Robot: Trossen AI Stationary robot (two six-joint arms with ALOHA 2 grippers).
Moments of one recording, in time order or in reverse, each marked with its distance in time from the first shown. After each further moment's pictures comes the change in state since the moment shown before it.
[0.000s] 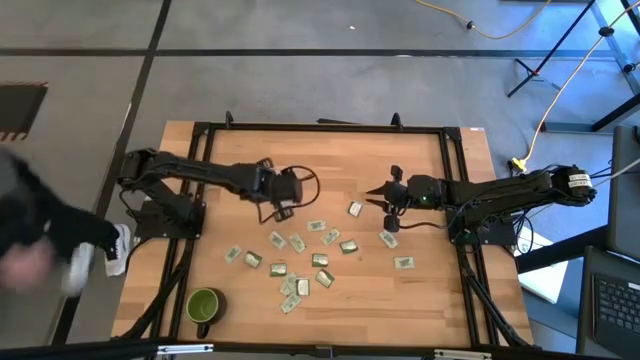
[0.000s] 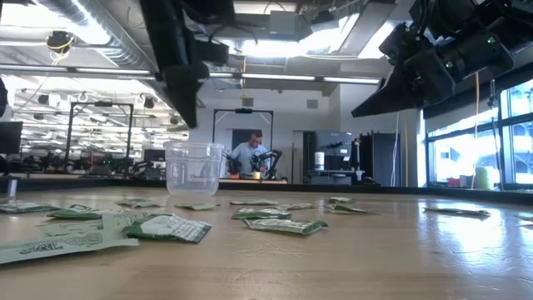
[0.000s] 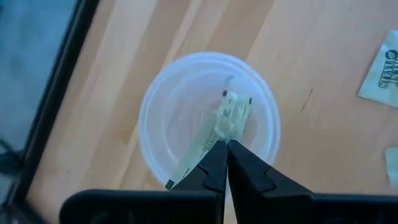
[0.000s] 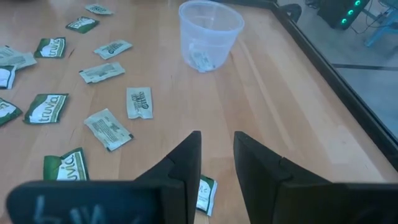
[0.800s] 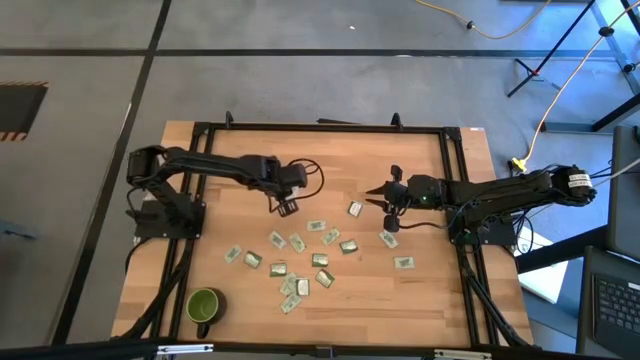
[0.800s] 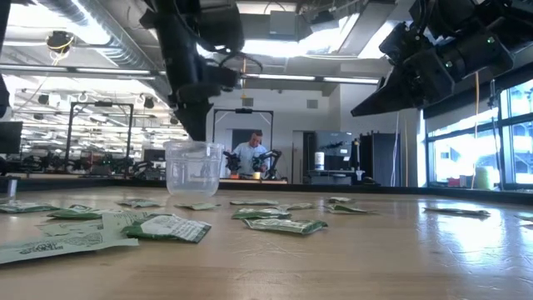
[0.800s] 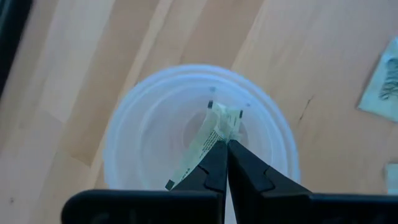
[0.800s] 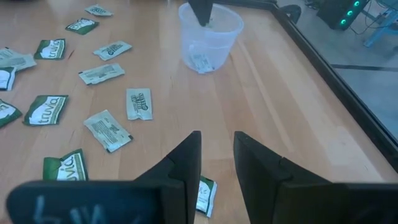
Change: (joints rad) left arm 0.127 0.070 -0.028 0.101 0.175 0.079; right arm 0.000 0.000 0.000 0.005 0.000 0.000
